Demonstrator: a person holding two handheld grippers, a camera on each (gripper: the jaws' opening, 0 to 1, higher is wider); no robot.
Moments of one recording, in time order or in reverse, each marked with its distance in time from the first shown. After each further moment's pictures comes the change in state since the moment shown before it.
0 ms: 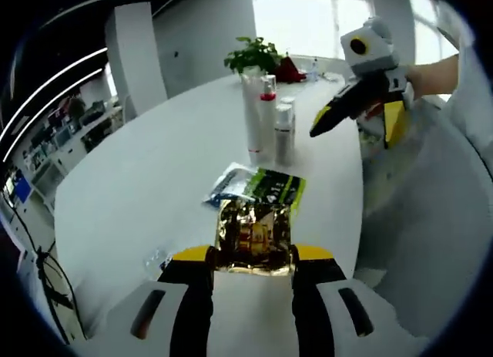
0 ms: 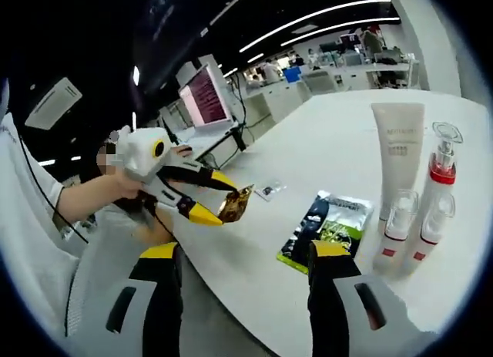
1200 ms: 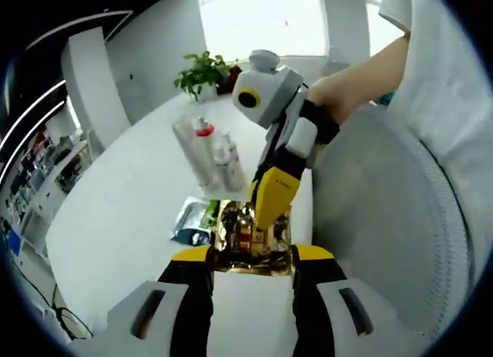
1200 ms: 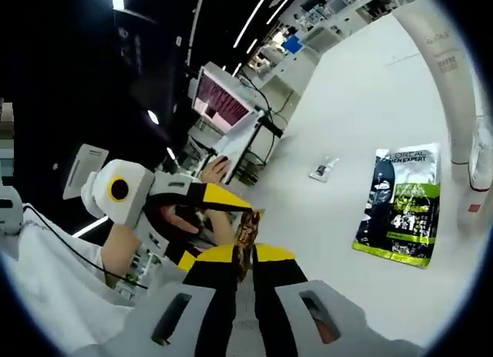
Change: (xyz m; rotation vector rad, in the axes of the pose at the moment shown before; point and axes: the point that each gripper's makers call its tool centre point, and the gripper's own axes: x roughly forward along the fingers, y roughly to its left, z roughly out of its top) left arm -0.022 -0.063 0.048 0.180 -0.001 -0.149; right arm 0.030 0.053 0.009 0.361 0.007 0.299
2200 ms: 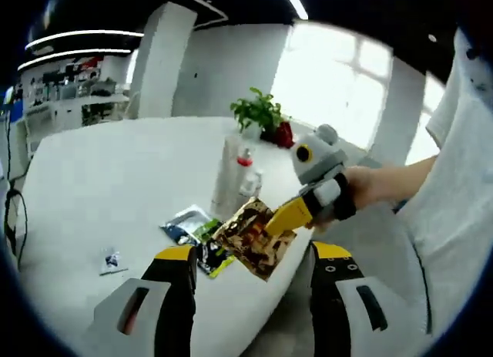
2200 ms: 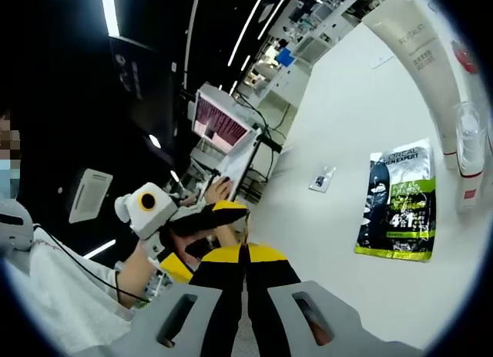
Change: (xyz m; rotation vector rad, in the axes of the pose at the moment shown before) left arm -0.021 0.020 0.007 -0.682 -0.392 0.029; right arm -0.010 0.000 0.018 0.083 -0.129 0.019
